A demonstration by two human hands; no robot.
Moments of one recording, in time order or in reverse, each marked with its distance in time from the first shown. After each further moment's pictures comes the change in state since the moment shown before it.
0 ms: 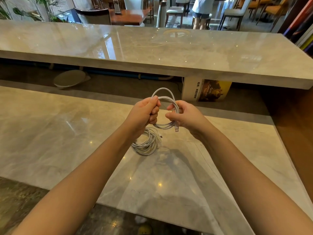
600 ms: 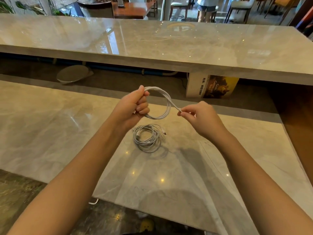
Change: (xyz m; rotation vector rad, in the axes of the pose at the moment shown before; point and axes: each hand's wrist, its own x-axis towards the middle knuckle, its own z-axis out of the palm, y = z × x) left_hand 0.003 0.010 -0.031 -0.389 0.102 -0.103; right_hand -0.005 0.012 -0.014 -0.738 0.184 -0.234
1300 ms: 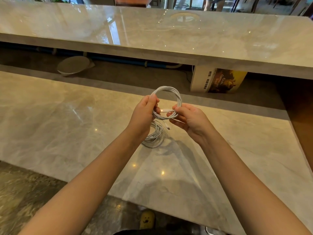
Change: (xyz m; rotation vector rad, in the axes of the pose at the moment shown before) left_hand -0.005 -0.044 0.010 0.366 0.225 0.102; right_hand 0.007 -0.019 0.039 1.259 -0.112 0.504
